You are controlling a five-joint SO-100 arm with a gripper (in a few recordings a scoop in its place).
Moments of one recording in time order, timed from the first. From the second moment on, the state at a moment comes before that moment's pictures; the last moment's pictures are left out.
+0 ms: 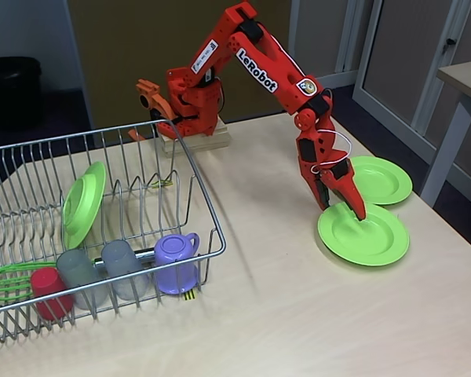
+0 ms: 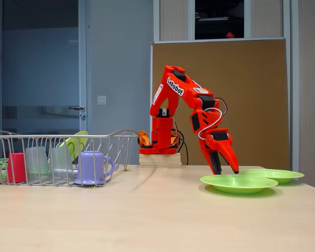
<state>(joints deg) -36.3 55.7 87.6 38.2 8.7</state>
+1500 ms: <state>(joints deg) -29.0 49.5 42.7 83.9 25.6</state>
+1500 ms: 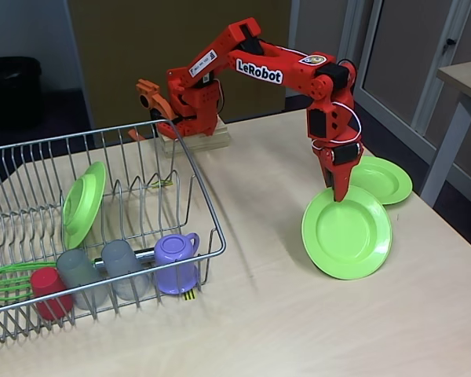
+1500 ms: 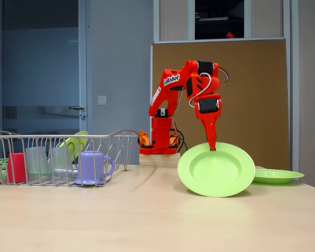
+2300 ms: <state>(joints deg) -17.8 72.4 44.1 91.4 20.8</state>
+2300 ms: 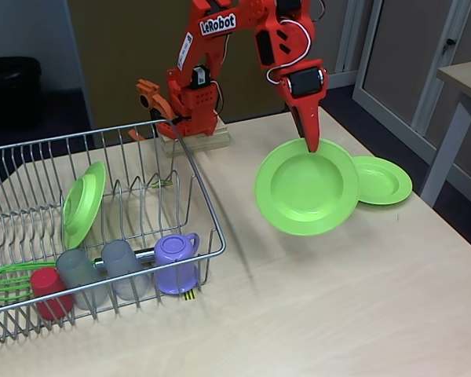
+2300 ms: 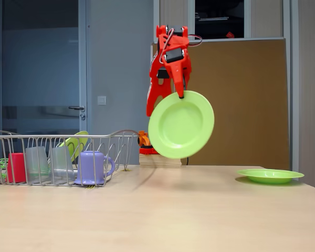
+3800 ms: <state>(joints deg) 28.6 117.3 103.7 70.6 8.9</state>
